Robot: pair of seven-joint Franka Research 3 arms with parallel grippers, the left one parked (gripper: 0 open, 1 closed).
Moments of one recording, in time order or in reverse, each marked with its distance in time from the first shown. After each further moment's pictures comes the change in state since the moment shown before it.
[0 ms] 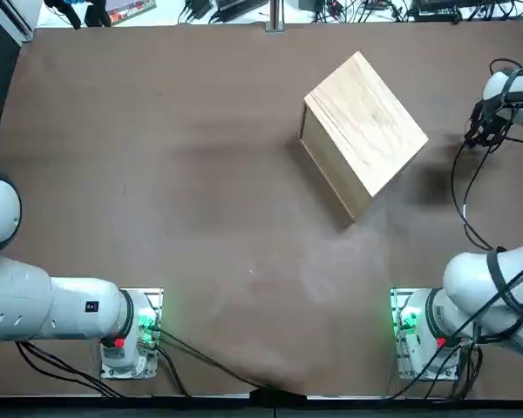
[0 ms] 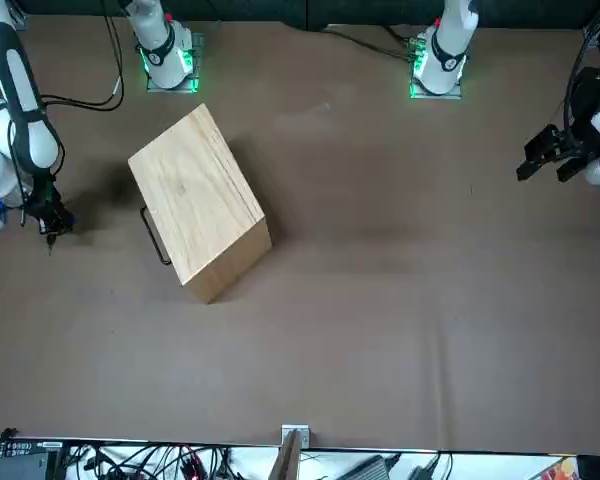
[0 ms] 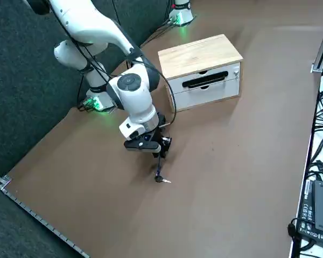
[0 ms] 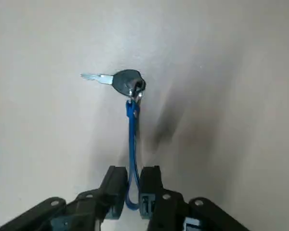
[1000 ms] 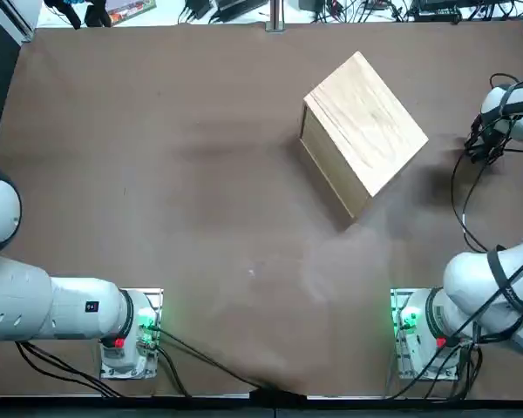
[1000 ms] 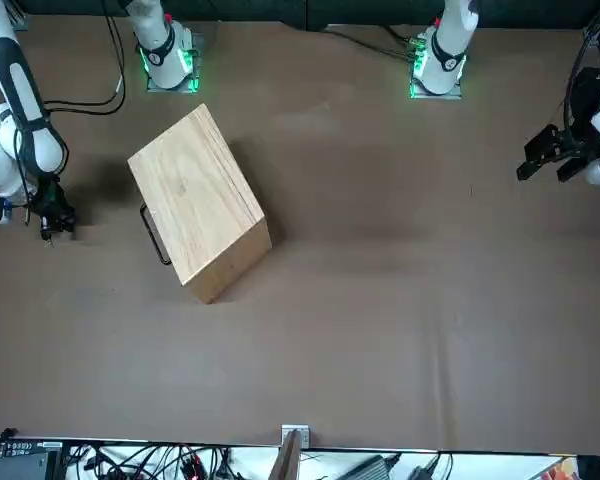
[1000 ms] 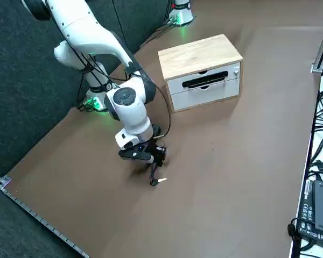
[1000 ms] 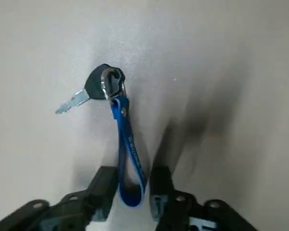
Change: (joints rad) arm -0.006 0.066 -0.046 -0.016 0.000 0.083 0.006
